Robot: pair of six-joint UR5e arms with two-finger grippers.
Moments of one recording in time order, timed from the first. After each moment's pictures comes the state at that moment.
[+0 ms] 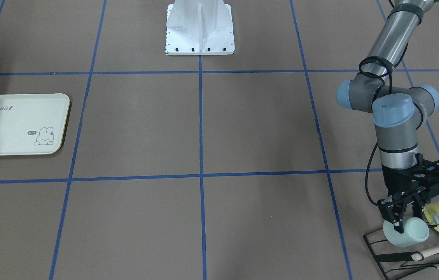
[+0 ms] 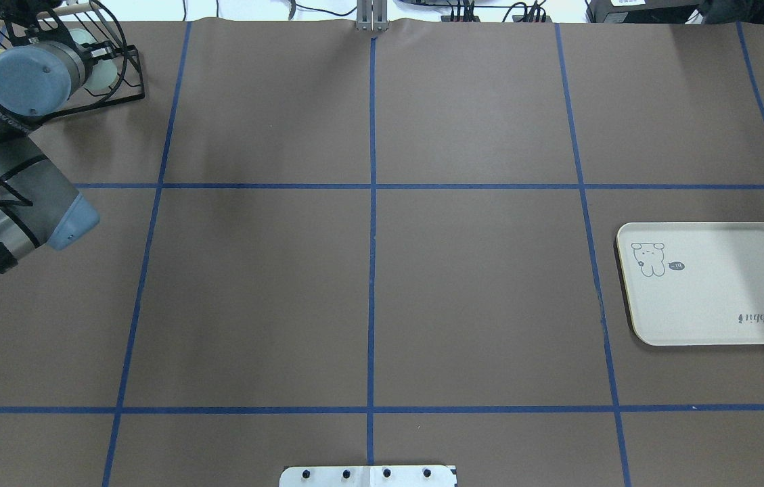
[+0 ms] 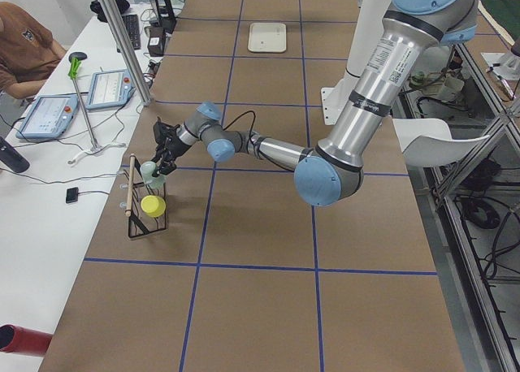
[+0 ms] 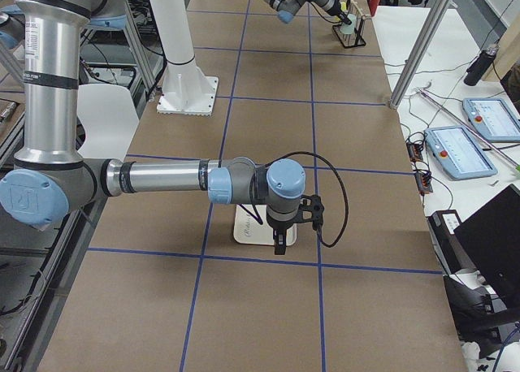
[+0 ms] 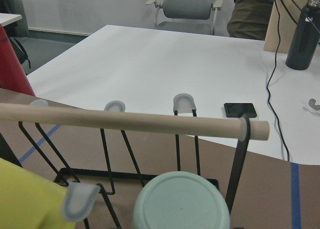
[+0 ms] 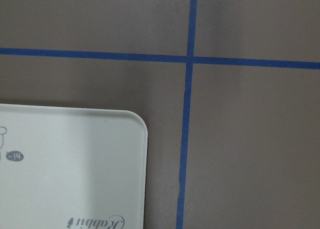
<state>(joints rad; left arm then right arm) -0.95 -2.05 -1.28 -2.21 -1.32 -1.23 1.55 -1.69 1.76 -1.62 2.38 -0.01</state>
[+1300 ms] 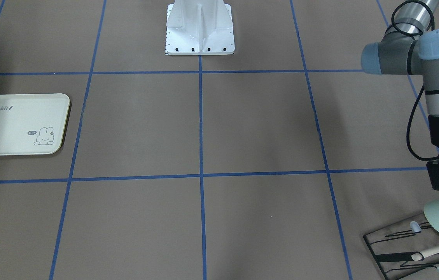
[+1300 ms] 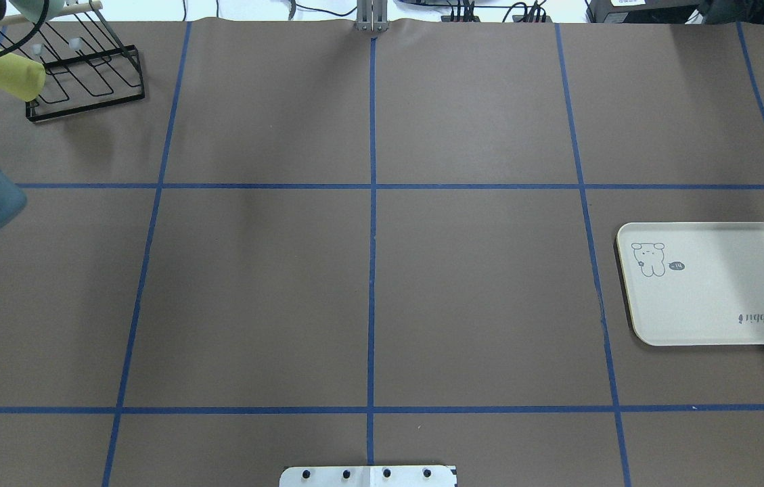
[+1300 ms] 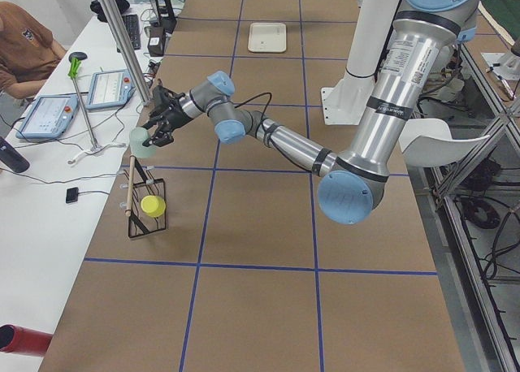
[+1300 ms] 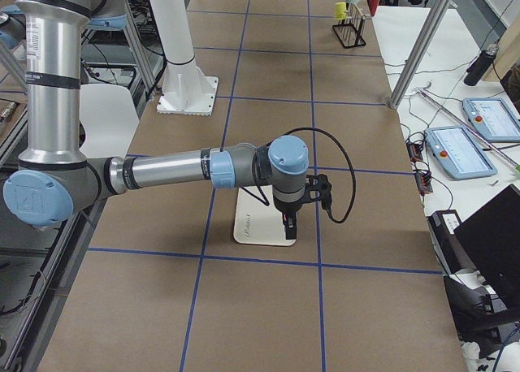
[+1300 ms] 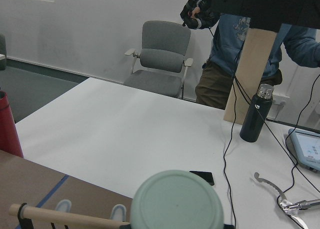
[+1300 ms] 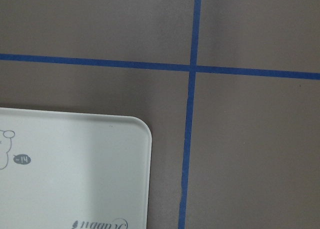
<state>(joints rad) -1.05 -1.92 -1.65 -2.18 -1.34 -1.28 1.56 -1.65 1.83 -1.61 2.36 -0.01</state>
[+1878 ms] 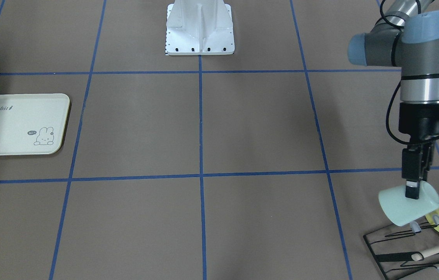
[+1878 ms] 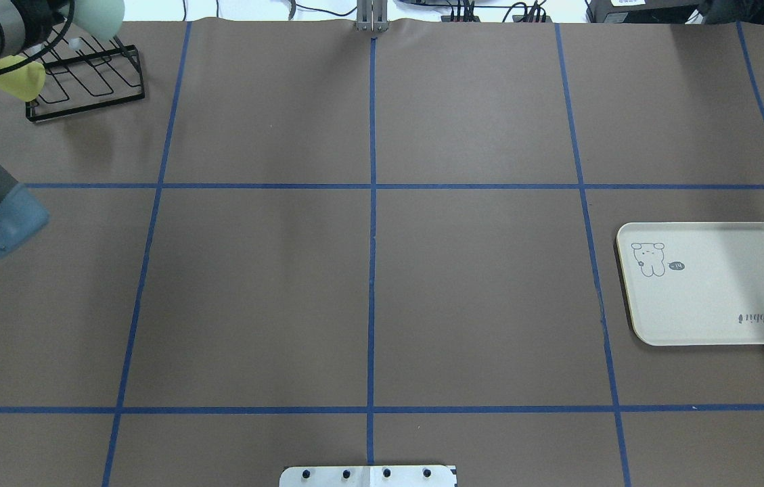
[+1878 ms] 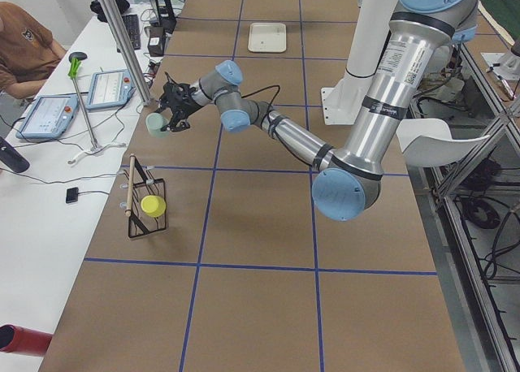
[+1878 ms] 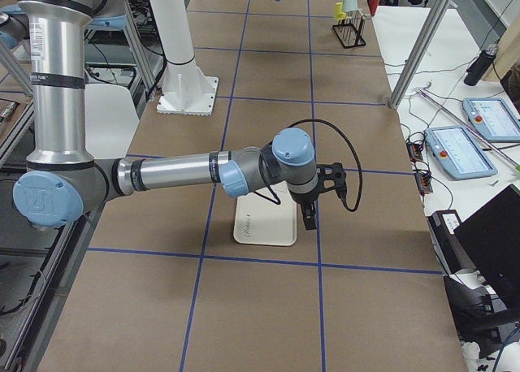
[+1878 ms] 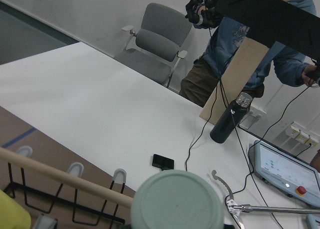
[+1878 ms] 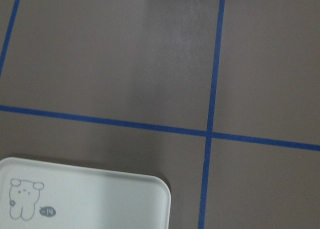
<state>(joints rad) -0.97 -1.94 -1.72 -2.18 -1.44 -1.71 1.54 -1.61 1.74 -1.20 2.37 0.32</state>
